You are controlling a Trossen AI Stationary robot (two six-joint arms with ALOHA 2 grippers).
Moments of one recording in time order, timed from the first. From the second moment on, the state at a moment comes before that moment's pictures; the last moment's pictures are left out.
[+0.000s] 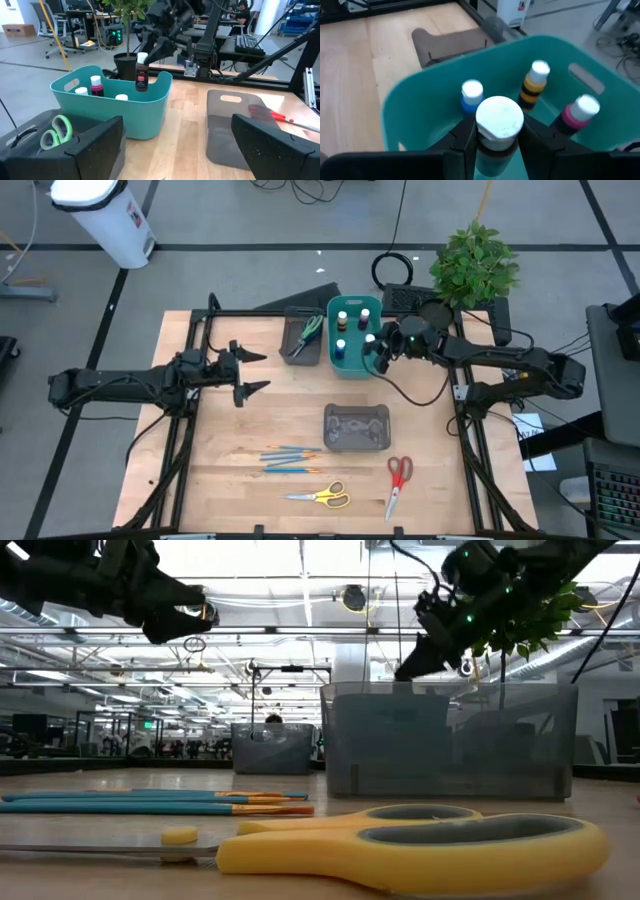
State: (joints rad) left arm 0.17 0.62 0.29 0.24 0.00 -0.04; right arm -0.45 1.18 0.67 0.03 0.04 -0.01
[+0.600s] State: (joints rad) left arm 0.17 0.64 0.29 0.24 -0.01 -0.05; right arm -0.49 1.38 0.65 0.14 -0.01 -0.05
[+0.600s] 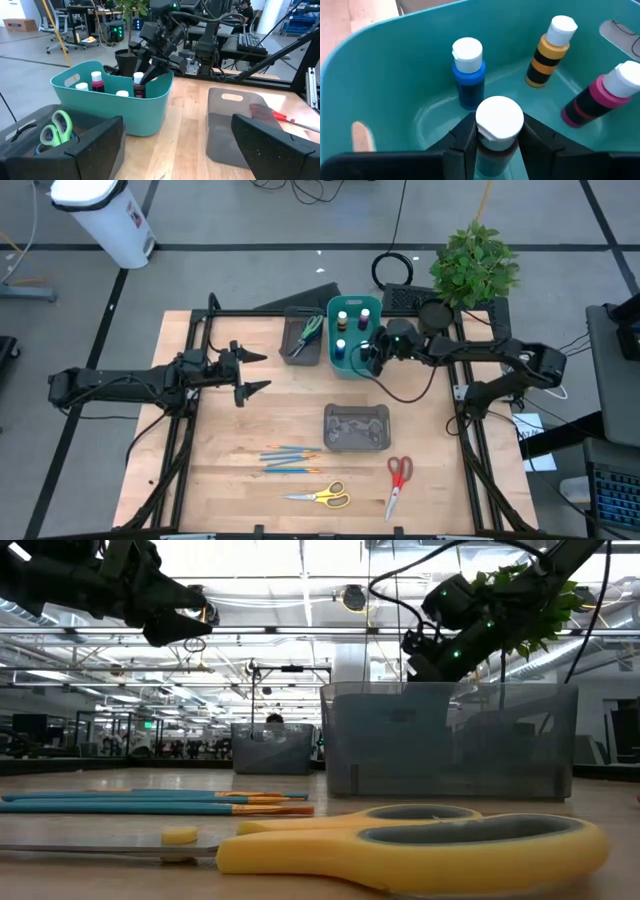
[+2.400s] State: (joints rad) left arm 0.17 0.64 0.29 0.24 -0.01 -0.06; right arm -0.50 1.44 0.65 0.15 0.00 -0.11
